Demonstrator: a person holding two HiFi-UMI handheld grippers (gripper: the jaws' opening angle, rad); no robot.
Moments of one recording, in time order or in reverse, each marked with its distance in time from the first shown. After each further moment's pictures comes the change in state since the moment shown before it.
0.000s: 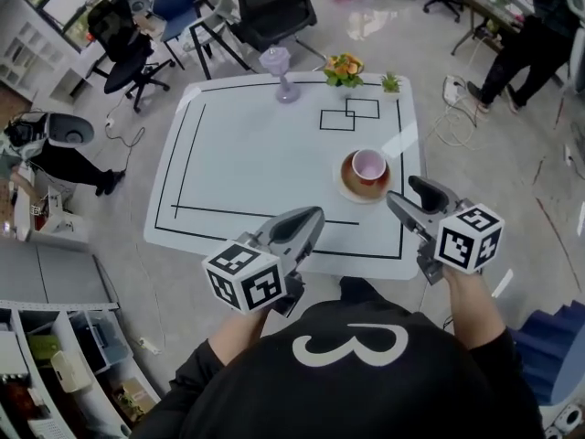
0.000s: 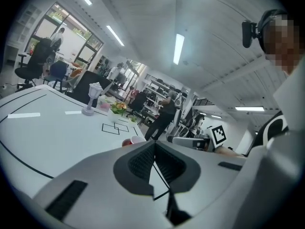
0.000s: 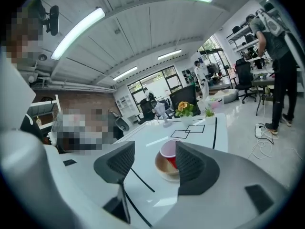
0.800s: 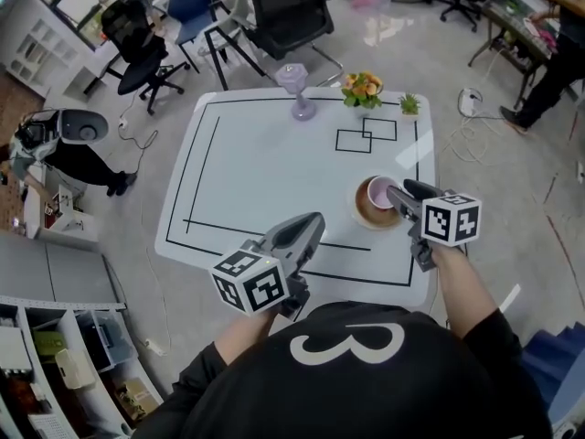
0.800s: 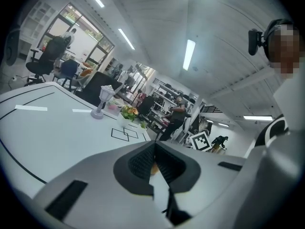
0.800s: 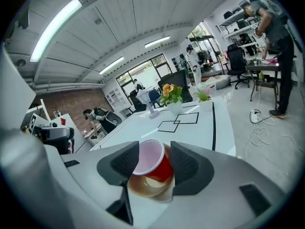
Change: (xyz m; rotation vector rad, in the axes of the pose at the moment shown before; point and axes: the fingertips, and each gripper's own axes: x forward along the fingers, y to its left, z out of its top) left arm 0.014 0.049 0.025 -0.082 -0.051 0.073; right arm 0.093 -0.074 -0.014 0.117 0.128 -0.070
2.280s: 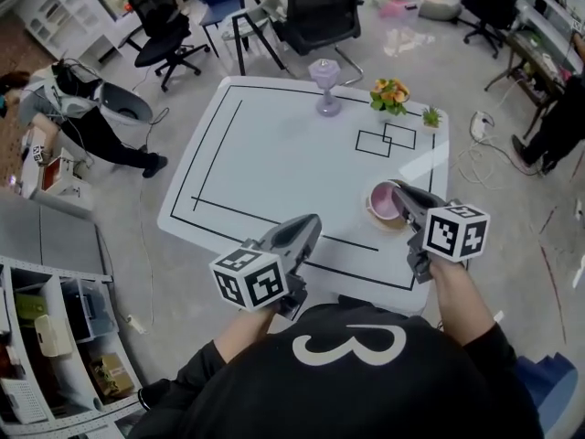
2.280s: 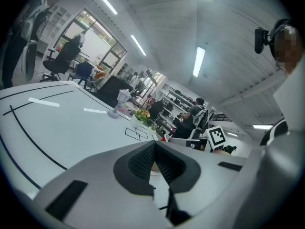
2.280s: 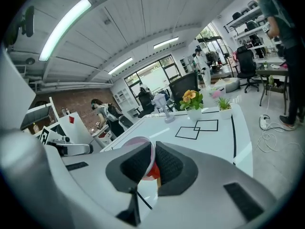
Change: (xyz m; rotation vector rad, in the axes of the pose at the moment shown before) left arm -0.039 0.029 -0.012 -0.082 -0.068 0.099; right arm -0.002 0.070 0.020 -0.052 -0.009 0.076
